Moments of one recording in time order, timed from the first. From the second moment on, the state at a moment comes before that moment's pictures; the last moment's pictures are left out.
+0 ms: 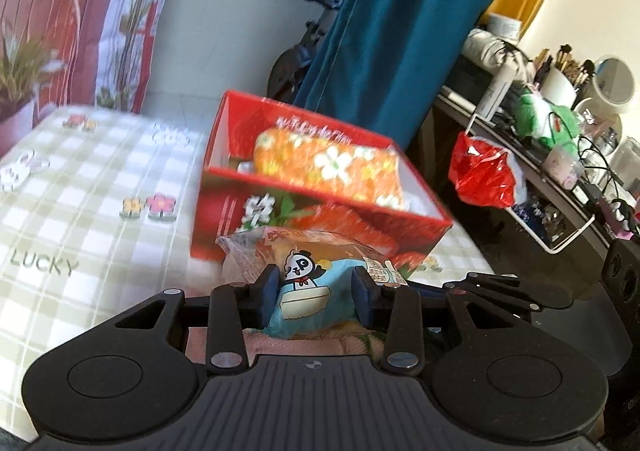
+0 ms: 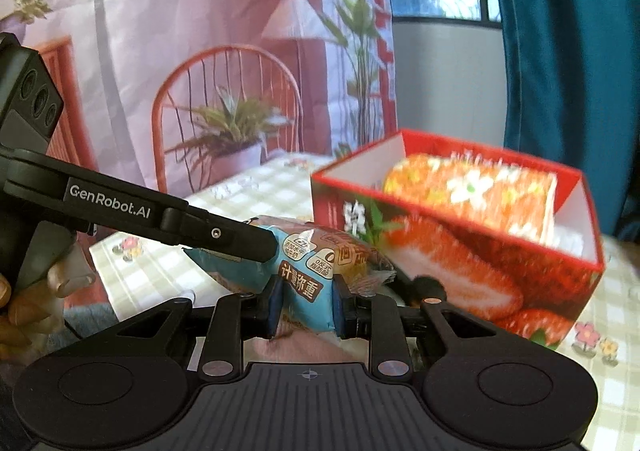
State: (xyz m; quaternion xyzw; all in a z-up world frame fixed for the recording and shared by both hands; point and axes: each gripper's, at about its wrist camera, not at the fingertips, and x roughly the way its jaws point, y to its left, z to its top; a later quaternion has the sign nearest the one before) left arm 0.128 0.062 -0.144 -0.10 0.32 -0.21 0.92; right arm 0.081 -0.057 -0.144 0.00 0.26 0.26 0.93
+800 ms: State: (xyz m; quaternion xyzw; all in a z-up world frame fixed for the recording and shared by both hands) left arm 0.227 0.000 -0.109 -0.08 0.31 -0.25 0.92; right arm 0.144 -0.109 -0.099 -0.01 0.21 0.21 0.95
